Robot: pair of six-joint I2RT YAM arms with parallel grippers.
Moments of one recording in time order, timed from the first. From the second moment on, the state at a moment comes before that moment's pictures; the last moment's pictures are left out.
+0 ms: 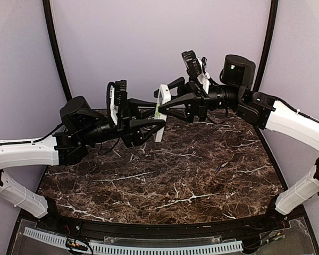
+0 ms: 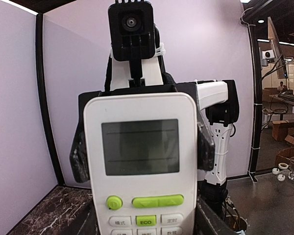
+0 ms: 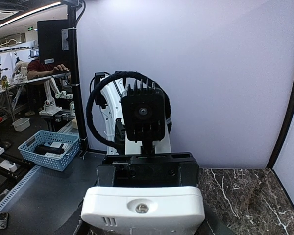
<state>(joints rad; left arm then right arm) -0.98 1.29 0.94 0.62 0.45 -0.03 0.89 1.42 1.41 0.05 -0.90 0.00</state>
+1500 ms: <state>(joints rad) -0.98 1.21 1.01 0.17 0.05 -0.36 1.18 1.45 1.26 0.01 0.29 -0.34</state>
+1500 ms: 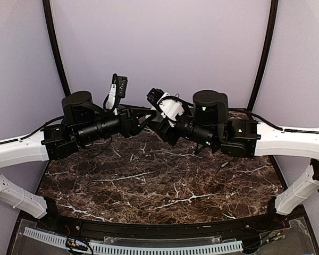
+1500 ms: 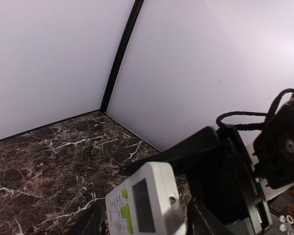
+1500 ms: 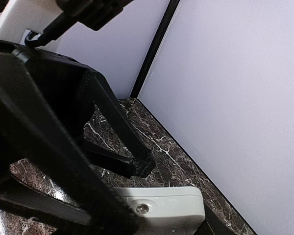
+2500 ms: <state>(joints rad) -0.98 1.24 1.05 0.00 -0.04 -0.32 1.23 1.56 1.28 0.04 0.45 -0.47</state>
